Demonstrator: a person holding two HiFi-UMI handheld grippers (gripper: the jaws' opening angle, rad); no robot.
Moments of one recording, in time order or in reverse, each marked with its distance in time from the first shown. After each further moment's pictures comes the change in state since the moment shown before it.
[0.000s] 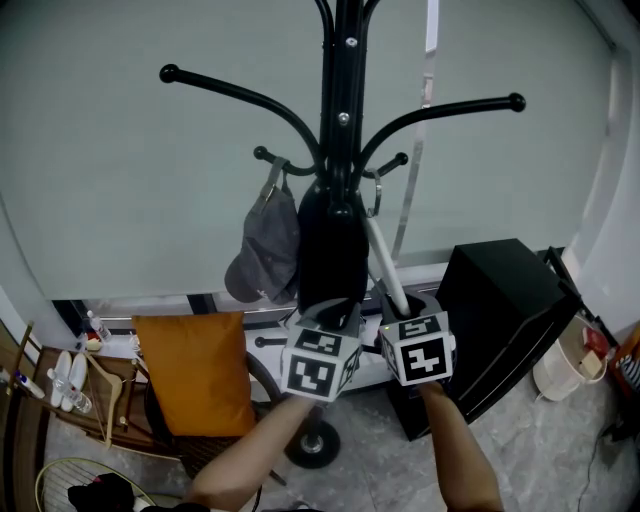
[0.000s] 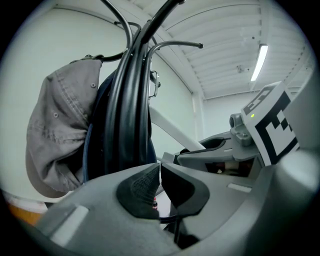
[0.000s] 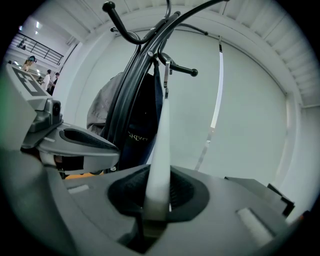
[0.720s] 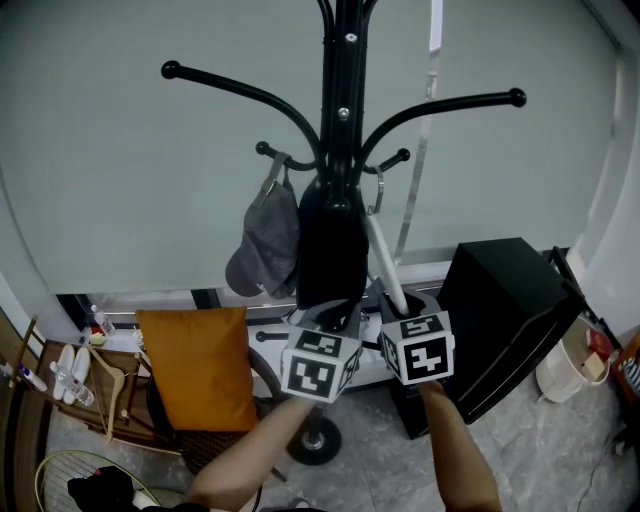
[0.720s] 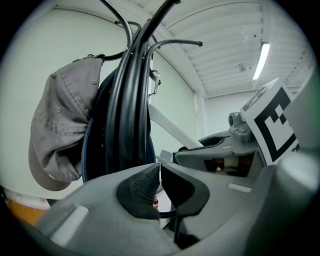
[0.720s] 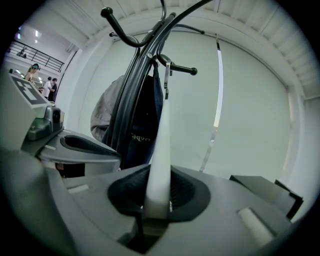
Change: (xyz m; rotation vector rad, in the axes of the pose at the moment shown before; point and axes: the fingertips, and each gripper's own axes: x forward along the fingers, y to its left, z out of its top) left arm -0.003 -0.003 -0.010 -0.008 0.021 0.019; right arm 0.000 0.007 -0.004 0.037 -0.011 0.051
